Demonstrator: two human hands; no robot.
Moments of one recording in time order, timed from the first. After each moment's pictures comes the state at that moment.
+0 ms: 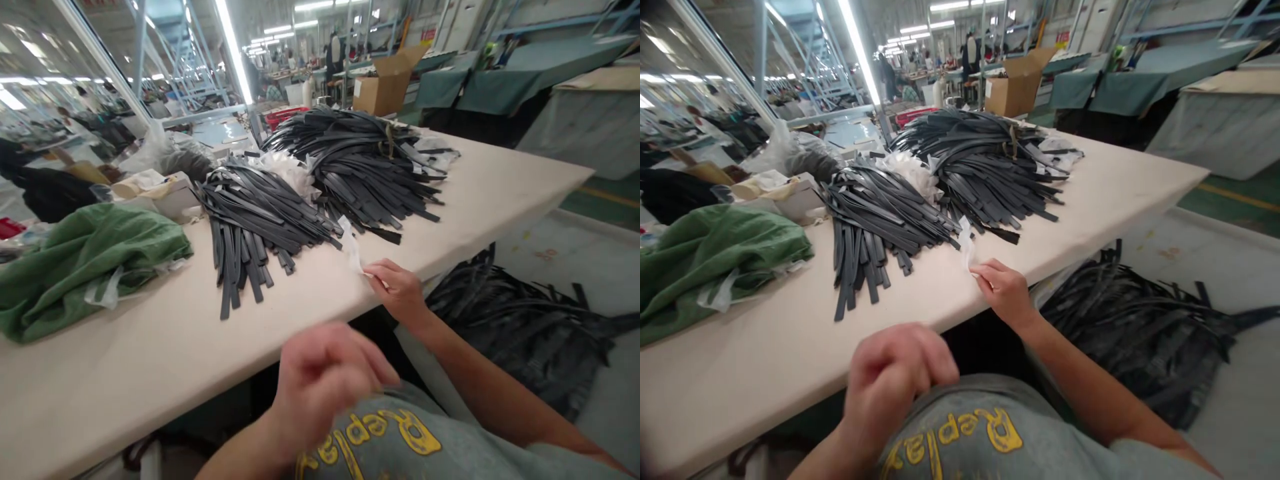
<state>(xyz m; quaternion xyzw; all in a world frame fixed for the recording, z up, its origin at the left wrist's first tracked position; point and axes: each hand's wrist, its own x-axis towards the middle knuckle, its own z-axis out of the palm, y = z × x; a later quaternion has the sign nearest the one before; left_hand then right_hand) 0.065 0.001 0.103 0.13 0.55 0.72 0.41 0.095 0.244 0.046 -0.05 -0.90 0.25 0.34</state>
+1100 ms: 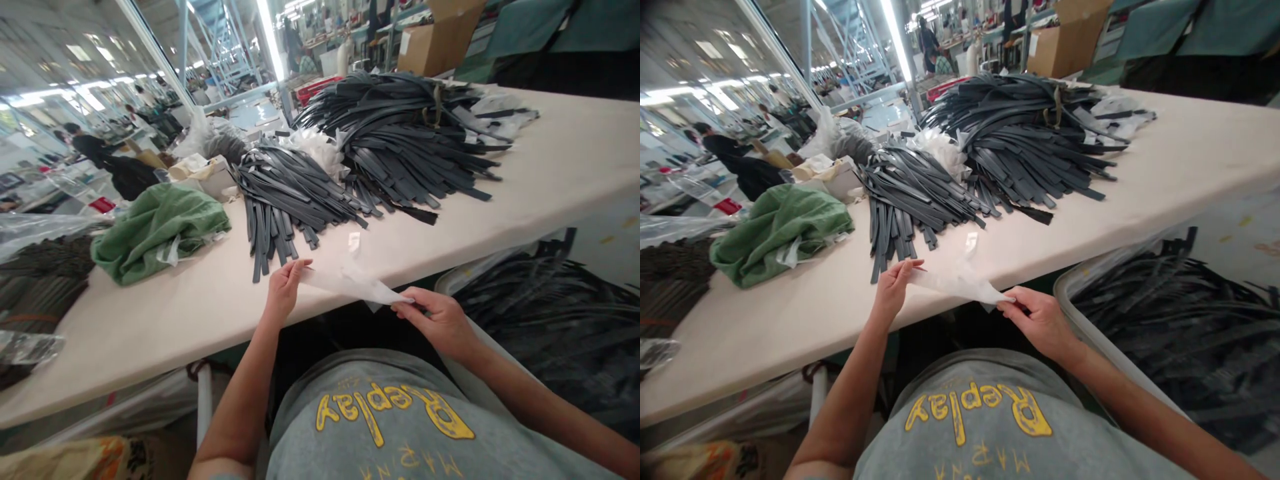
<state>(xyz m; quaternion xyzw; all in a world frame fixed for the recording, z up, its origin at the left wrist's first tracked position) -0.026 -0.020 0.051 0.16 0.74 0.65 0.10 0.165 0.213 0.037 -0.05 -0.88 0.44 0.19</state>
